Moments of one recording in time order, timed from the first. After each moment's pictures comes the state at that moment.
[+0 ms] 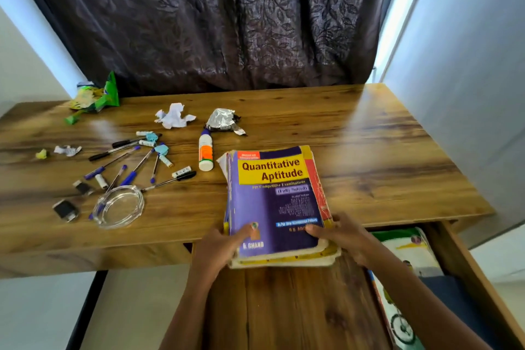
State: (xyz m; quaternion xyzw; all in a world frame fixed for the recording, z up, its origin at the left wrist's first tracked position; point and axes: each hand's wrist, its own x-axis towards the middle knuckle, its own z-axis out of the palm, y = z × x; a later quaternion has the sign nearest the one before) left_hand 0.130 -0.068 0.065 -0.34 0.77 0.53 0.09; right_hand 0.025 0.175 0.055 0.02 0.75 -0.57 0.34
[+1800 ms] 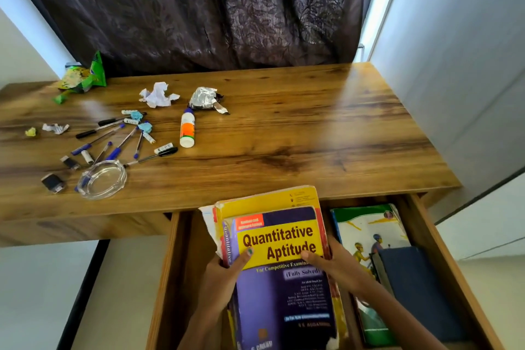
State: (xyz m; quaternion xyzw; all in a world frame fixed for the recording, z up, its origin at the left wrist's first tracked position) left_hand 0.209 0.025 0.001 -0.36 0.69 0.63 0.02; right_hand 0.105 0.254 0.014 -0.07 0.76 -0.54 0.37
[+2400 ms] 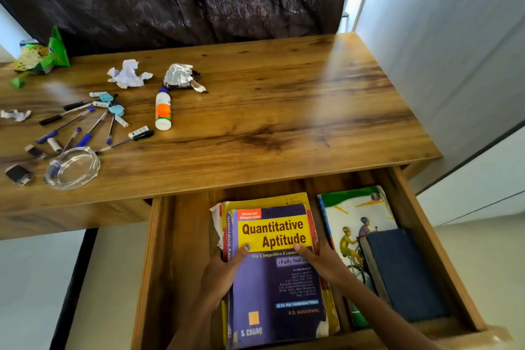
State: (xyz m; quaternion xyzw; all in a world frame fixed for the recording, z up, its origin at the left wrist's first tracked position) left_hand 0.215 0.042 -0.041 -0.34 0.70 0.61 0.13; right_hand 0.132 0.264 -0.026 0.00 0.76 -0.52 0.38
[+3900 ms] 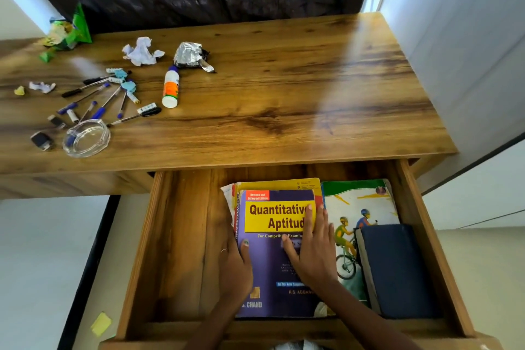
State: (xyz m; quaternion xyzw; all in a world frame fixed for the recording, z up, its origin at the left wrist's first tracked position) left_hand 0.232 0.118 -0.073 -0.37 0.82 0.44 -0.02; right_hand 0.149 0.267 -0.062 -0.14 0.96 -0.20 0.11
